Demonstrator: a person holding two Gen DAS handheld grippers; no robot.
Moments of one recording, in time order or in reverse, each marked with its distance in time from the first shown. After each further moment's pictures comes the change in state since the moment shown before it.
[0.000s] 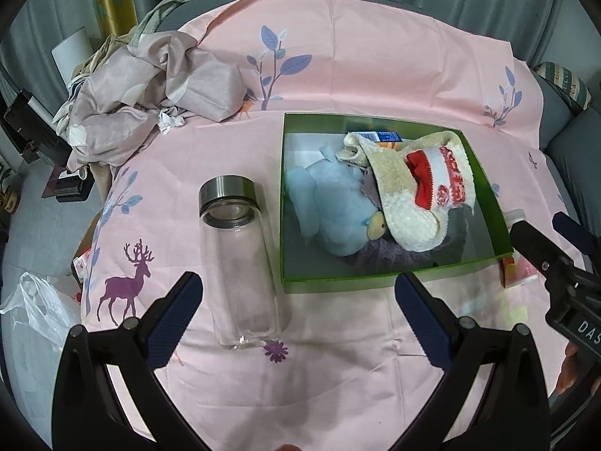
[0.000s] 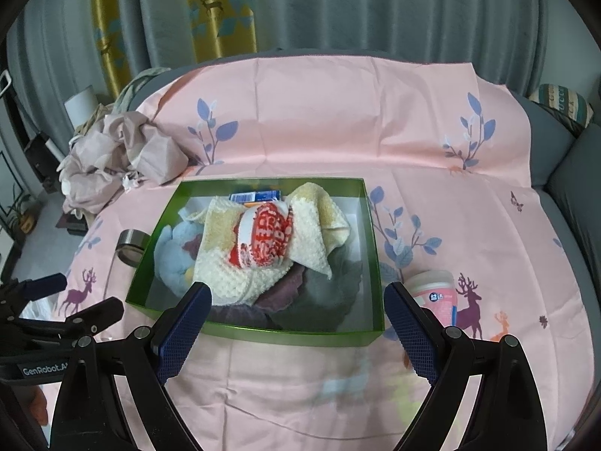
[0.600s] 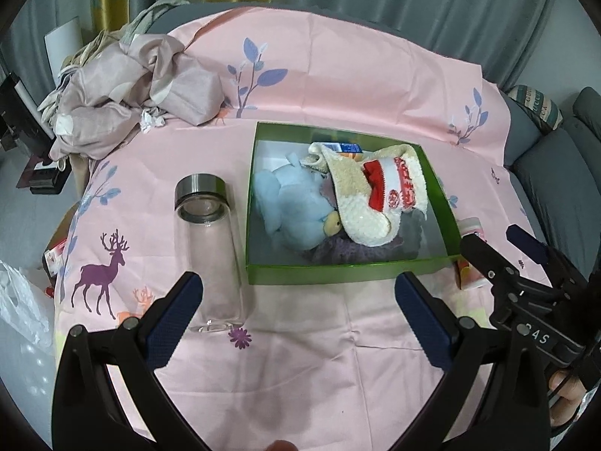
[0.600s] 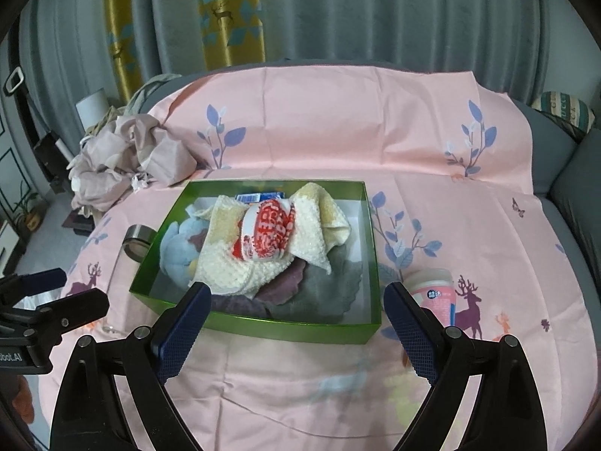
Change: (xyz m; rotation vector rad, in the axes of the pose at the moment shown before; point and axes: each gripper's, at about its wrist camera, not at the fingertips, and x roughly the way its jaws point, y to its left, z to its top) left arm -0.027 -0.002 -0.013 -0.050 -0.048 -0.140; right arm -0.011 -0.004 -0.013 -0.022 -0.051 0.024
